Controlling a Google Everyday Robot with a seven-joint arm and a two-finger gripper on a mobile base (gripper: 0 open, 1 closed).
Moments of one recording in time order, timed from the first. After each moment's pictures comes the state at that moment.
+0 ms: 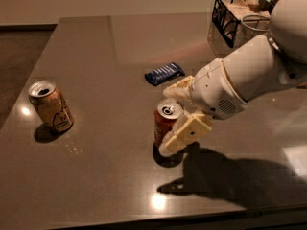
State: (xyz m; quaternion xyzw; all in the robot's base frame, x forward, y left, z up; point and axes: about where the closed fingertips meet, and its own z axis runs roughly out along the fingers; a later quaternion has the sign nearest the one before) arm 0.411 -0.042 0.911 -0.62 0.69 0.23 0.29
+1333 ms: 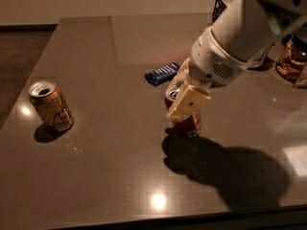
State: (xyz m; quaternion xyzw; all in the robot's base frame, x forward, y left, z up) arm 0.442 -0.062 0.934 -0.64 0.73 0.16 0.20
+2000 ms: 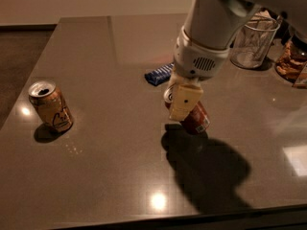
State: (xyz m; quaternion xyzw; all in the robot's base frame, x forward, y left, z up) arm 0.454 -0.063 0.923 -0.68 0.72 0.08 0.11
